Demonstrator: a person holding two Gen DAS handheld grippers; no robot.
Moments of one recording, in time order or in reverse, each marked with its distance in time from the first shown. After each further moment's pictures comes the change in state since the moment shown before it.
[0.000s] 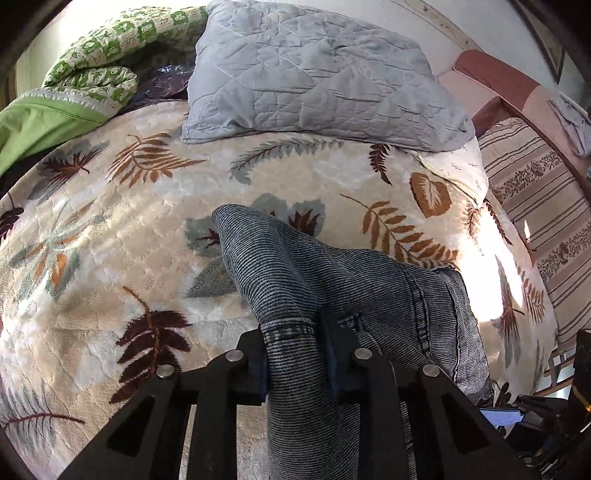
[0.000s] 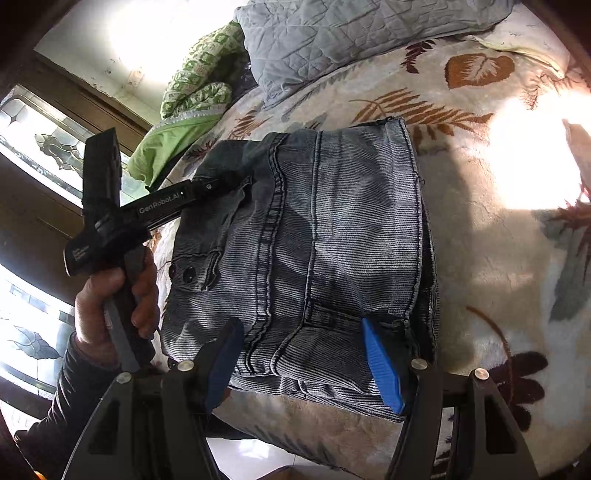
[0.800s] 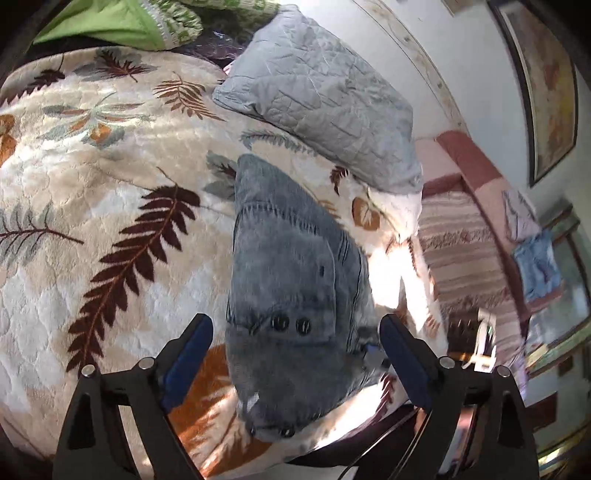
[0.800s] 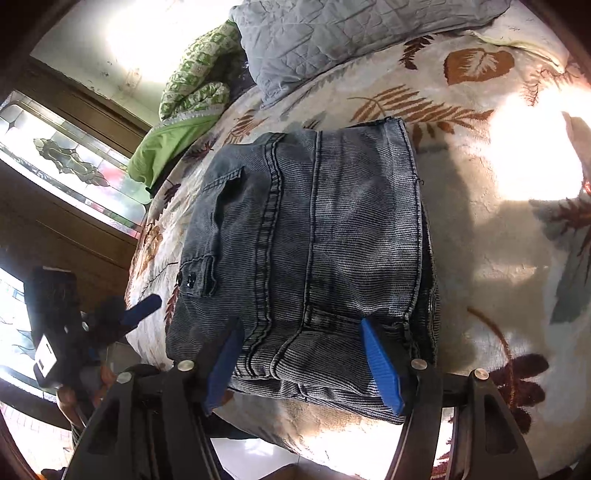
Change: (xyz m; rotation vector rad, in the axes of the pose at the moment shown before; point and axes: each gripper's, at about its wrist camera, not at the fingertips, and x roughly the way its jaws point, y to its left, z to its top) left arm -0.097 0.053 -0.076 -0.410 -0.025 -0.380; right arm 0.002 0.002 0.006 0.017 0.003 0.029
